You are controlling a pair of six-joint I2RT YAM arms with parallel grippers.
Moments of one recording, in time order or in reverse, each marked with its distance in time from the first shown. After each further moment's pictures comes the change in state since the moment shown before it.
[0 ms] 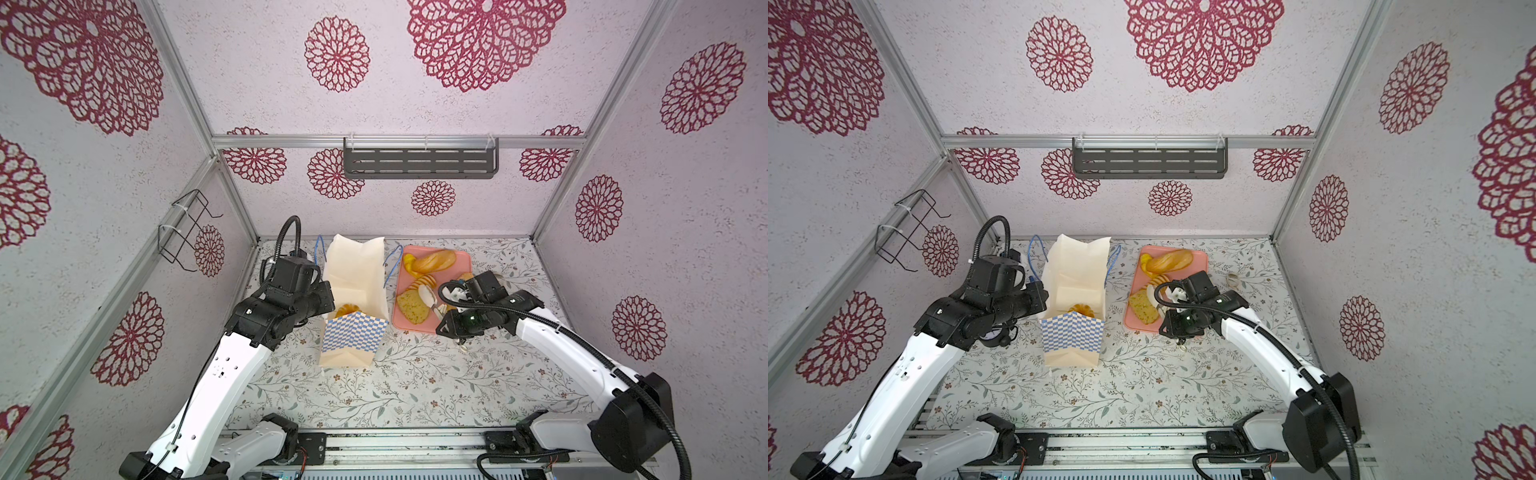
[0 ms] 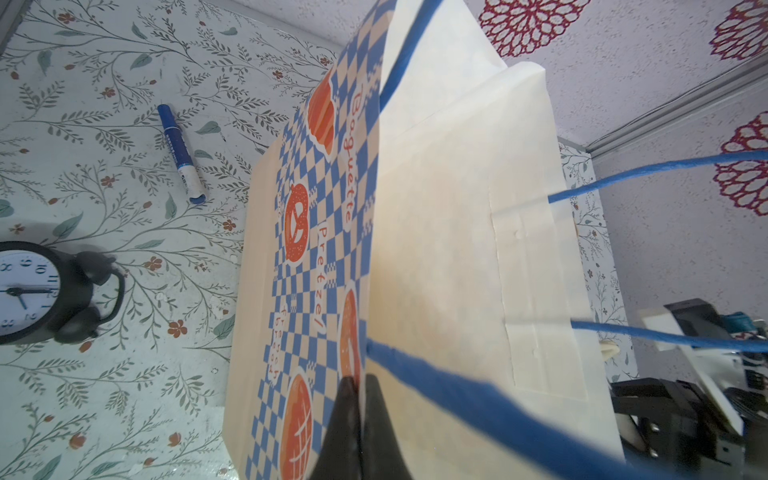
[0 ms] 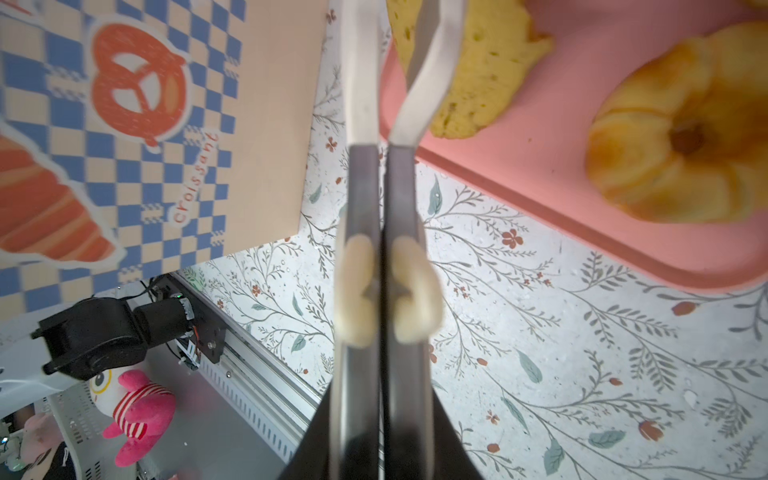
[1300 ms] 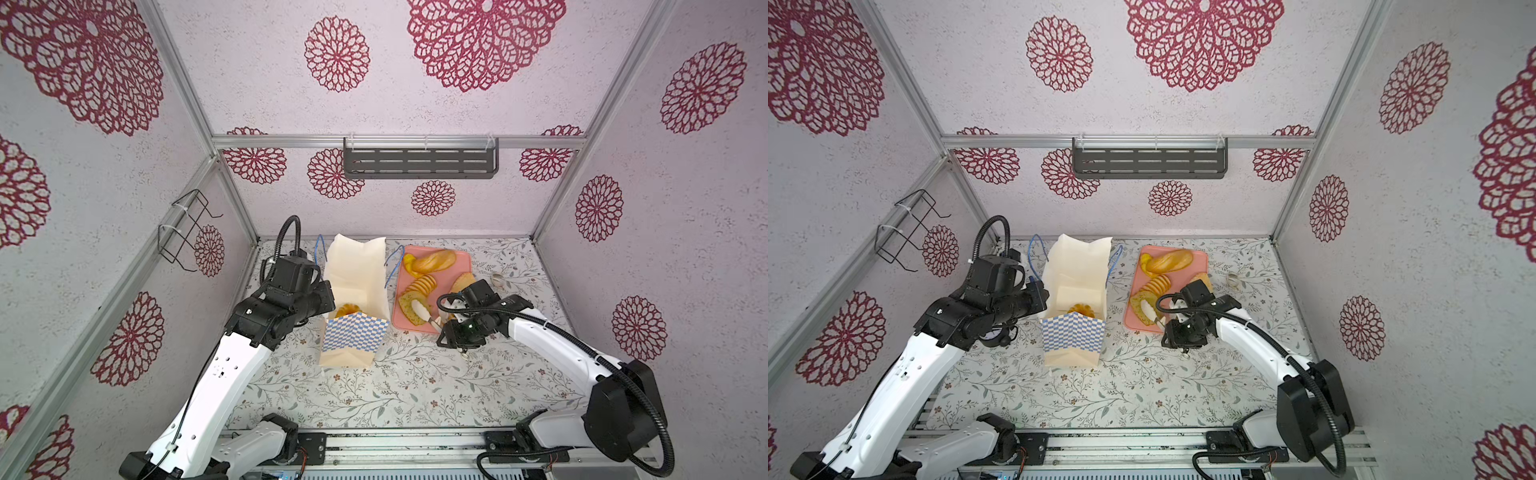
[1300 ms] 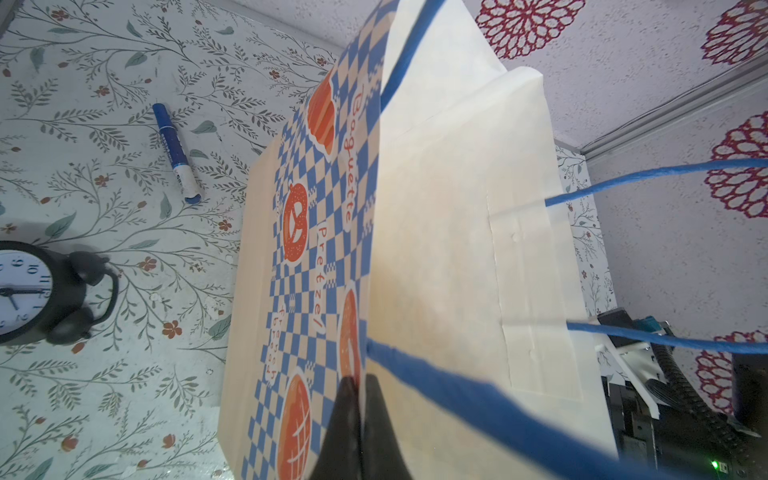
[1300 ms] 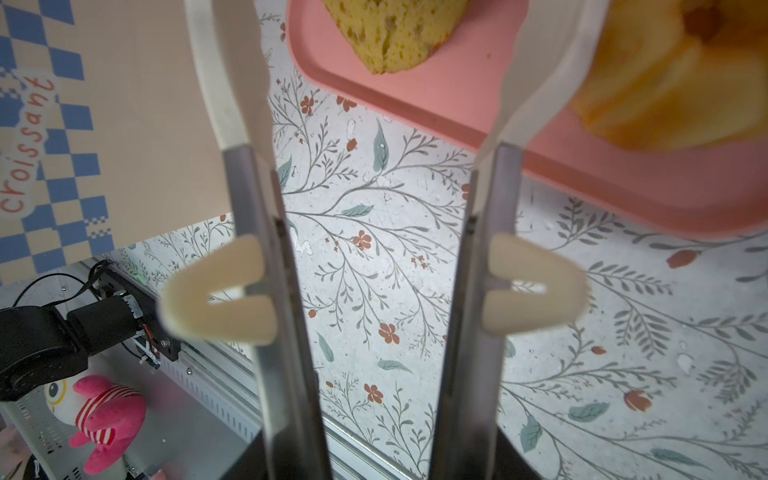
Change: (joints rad) left arm 0.000 0.000 0.000 0.006 0.008 -0.008; right arm -0.013 0.079 -0.102 0.006 0.016 -0.010
